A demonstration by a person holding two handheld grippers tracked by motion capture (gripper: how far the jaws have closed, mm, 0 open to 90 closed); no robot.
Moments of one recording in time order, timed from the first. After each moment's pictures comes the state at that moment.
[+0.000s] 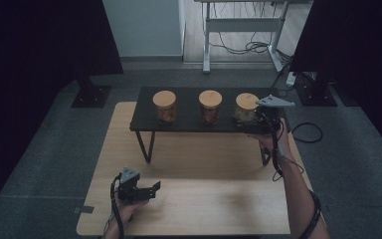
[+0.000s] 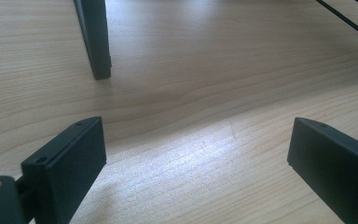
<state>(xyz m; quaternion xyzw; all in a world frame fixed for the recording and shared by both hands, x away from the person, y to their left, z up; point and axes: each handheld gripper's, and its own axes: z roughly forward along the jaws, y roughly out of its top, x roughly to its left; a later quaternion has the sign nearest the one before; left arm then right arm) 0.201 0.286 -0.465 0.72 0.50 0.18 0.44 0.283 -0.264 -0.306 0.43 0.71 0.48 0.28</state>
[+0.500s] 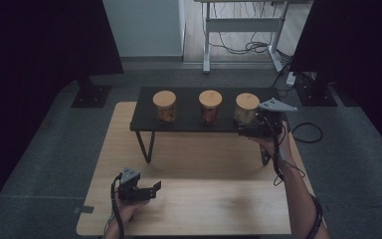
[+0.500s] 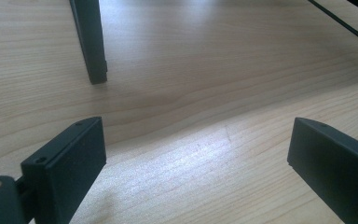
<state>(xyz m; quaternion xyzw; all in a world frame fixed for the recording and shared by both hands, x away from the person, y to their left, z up) 0.200 0.284 -0.464 0.72 0.50 0.18 0.44 0.268 -0.265 -0.311 0.43 0.70 0.49 0.29</state>
